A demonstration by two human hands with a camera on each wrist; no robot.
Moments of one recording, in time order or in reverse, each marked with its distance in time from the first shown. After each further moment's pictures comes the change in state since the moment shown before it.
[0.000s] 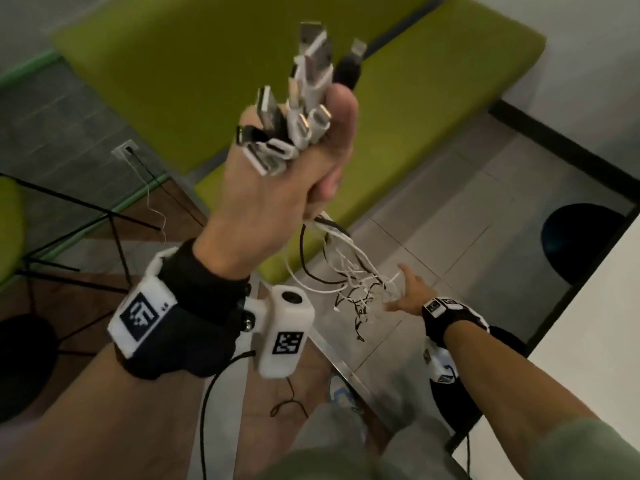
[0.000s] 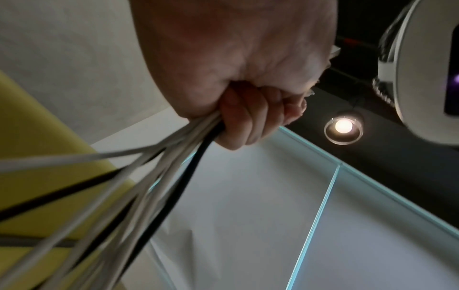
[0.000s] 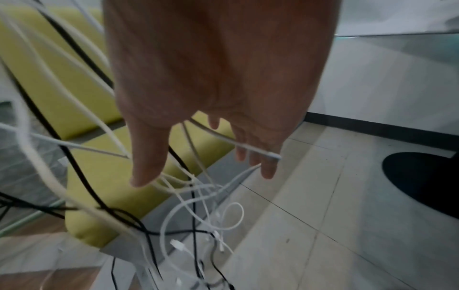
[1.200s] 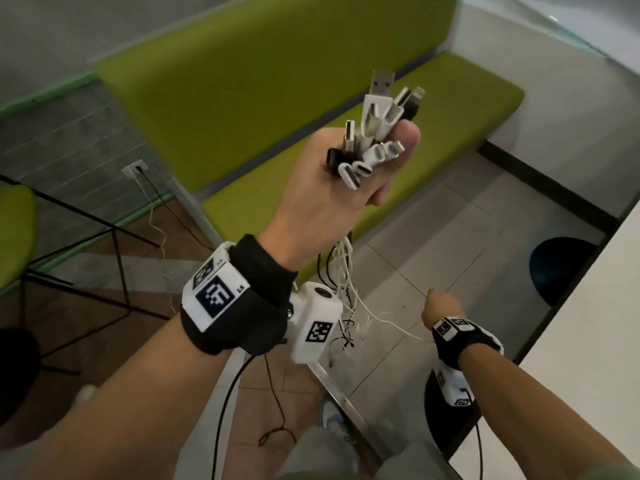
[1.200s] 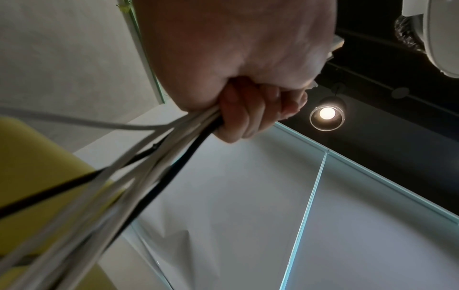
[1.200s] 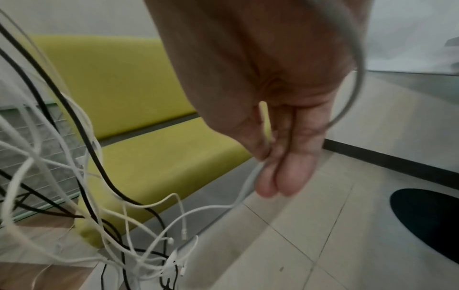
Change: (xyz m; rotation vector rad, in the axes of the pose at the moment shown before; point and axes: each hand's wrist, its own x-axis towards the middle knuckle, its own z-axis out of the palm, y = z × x) left_hand -0.011 0.016 0.027 0.026 0.063 0.090; right_hand -0.040 0.004 -0.030 -0.497 0.190 0.234
